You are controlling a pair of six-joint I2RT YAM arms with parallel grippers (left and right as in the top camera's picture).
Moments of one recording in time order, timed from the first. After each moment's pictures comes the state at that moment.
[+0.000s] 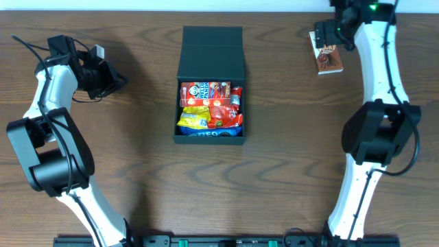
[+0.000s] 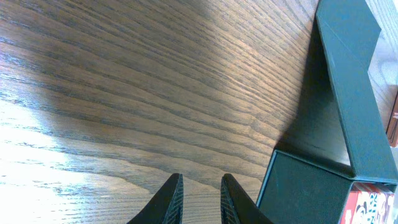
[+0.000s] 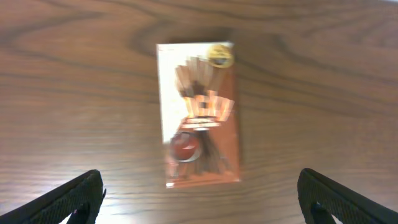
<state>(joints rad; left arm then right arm) 0.30 2.08 1.55 -0.74 0.60 -0.17 -0.08 2.36 2.32 -1.03 0.07 -0.15</state>
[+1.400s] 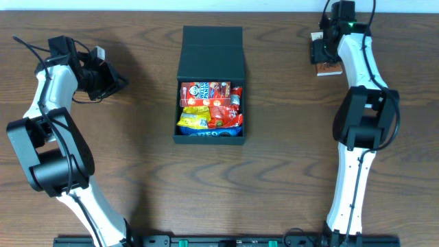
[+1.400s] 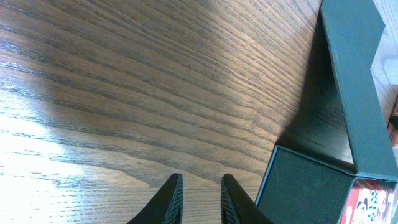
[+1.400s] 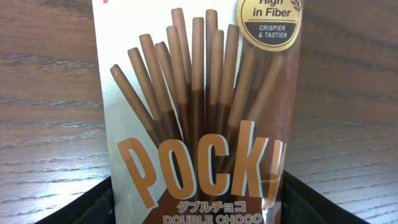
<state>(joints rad) 0.30 2.08 1.55 -0.76 0.59 -0.17 -0.08 2.60 2.31 -0.90 0.10 -0.11</state>
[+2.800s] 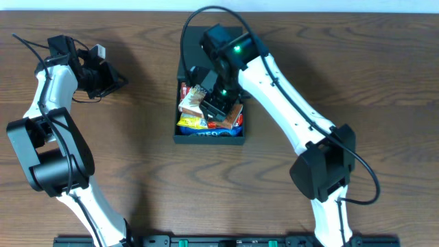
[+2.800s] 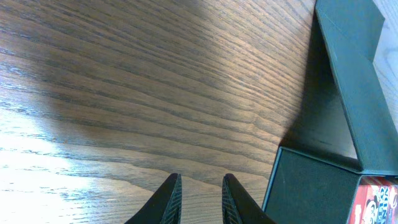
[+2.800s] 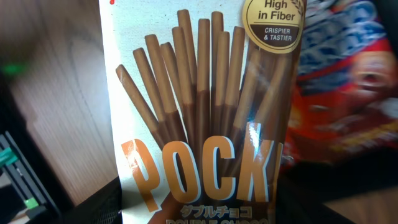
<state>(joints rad) 0.30 2.08 1.55 -0.74 0.59 -0.11 0.61 2.16 2.10 -1.41 -0.29 -0.42</state>
